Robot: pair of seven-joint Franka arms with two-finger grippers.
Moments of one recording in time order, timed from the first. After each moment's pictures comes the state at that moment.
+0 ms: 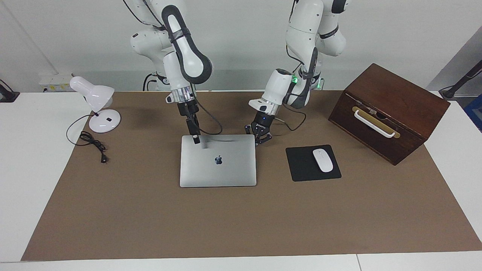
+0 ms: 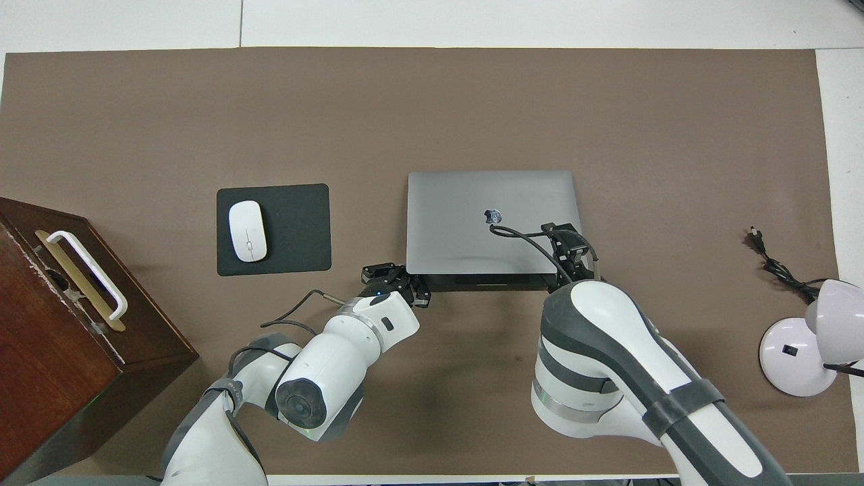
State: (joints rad) left arm -0.76 0.28 0.03 -2.48 -0.11 3.49 -0.20; right arm 0.56 0.05 0.04 -2.29 2.06 3.33 -0.13
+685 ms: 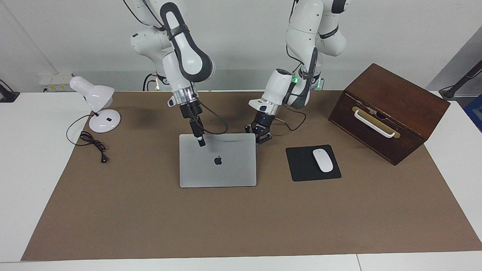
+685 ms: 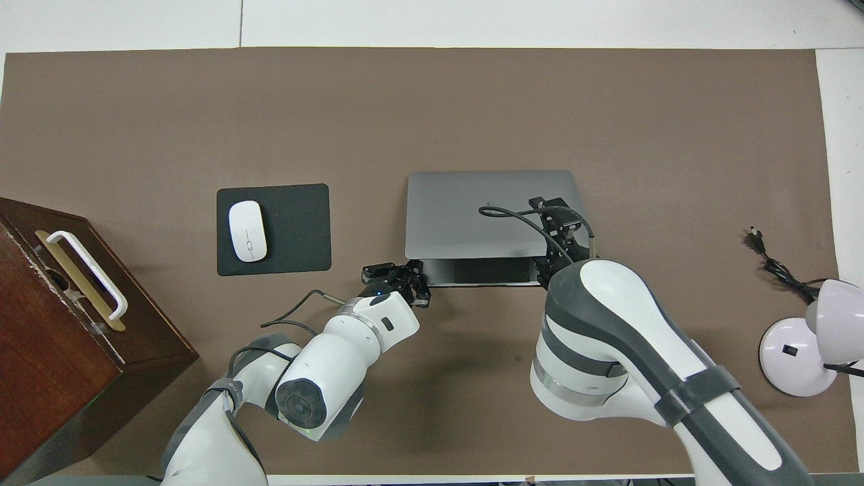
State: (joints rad) left arm -0.76 0.28 0.03 -2.48 -0.11 3.49 -0.20; right arm 0.53 0.07 0.04 -2.19 2.06 3.26 -0.16
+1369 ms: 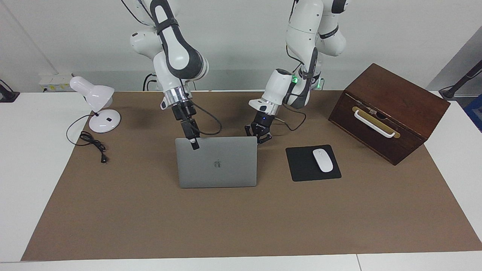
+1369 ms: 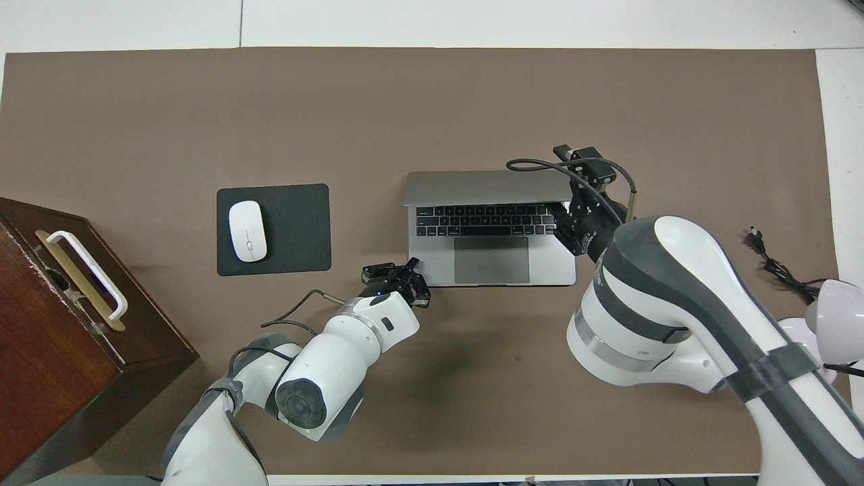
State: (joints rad) left arm -0.76 0.28 0.03 -2.48 -0.11 3.49 -0.20; right arm 0.42 0.07 0.04 -2.08 2.06 3.17 -0.20
